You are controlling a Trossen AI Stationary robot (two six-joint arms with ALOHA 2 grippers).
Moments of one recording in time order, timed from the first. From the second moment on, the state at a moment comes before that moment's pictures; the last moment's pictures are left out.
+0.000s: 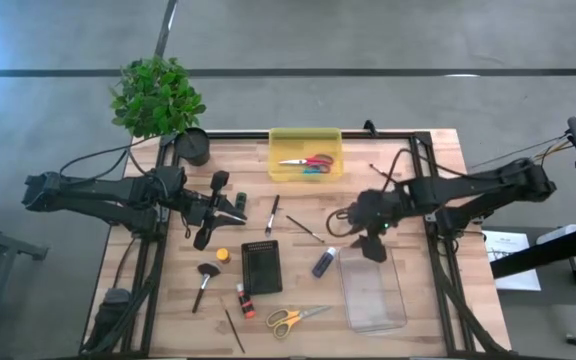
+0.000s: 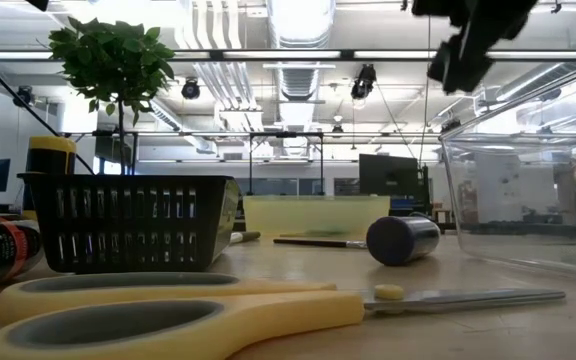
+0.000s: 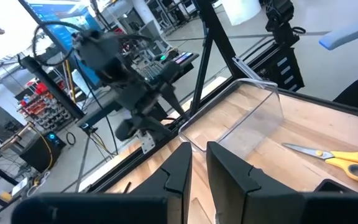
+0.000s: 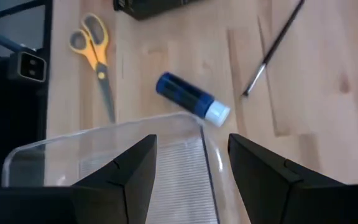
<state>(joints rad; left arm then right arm) -0.02 0.85 0.68 0.01 0.26 0.61 0.12 1.23 1.00 -0.74 -0.18 0.35</state>
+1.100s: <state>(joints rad) -0.02 0.85 0.68 -0.01 0.26 0.59 0.19 1.45 0.98 -0.66 -0.21 0.40</state>
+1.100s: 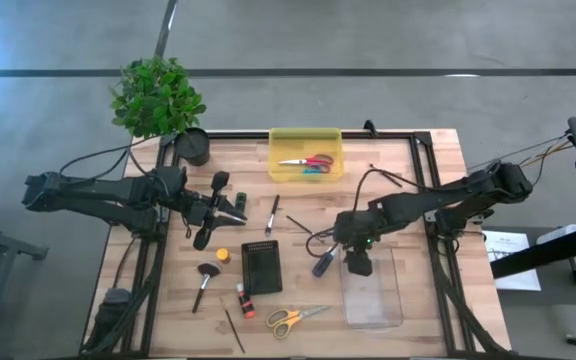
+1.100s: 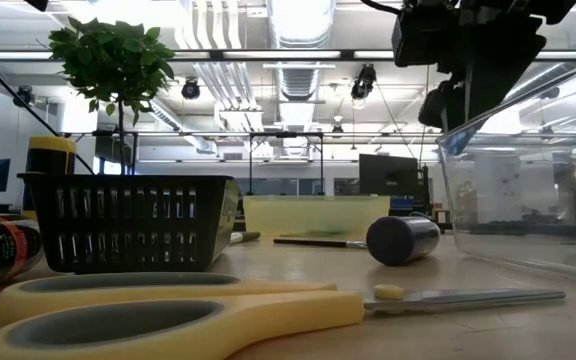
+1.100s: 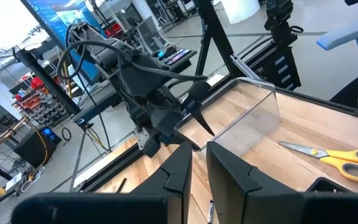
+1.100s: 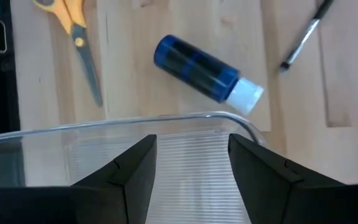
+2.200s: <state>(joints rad) -0.03 0.85 0.68 0.00 0.12 0.55 0.19 1.30 1.09 -0.69 0.11 0.30</state>
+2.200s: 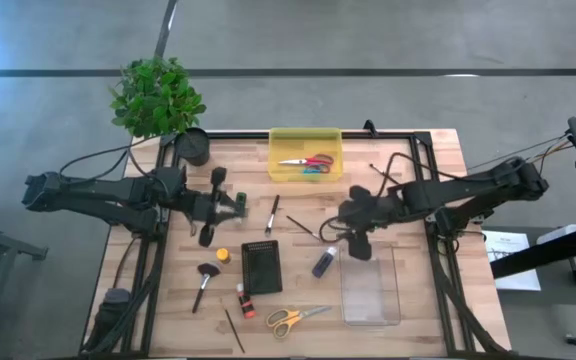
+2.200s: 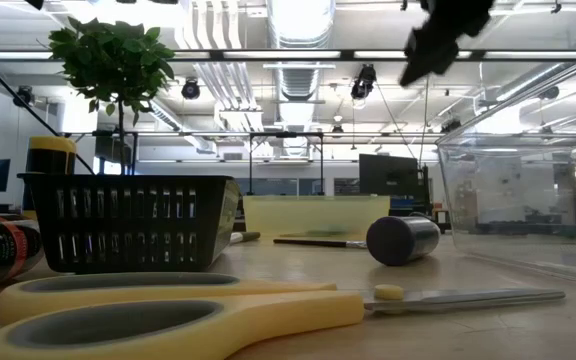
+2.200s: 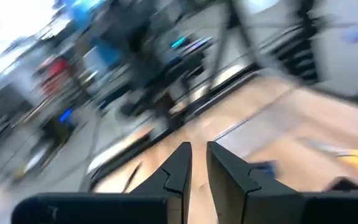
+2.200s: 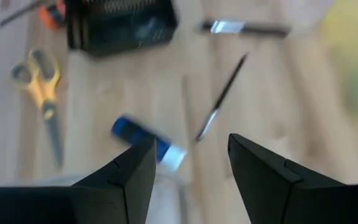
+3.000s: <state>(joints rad) -0.02 0.86 0.68 0.06 0.06 0.50 0.30 1.44 1.19 -0.46 -0.13 0.07</state>
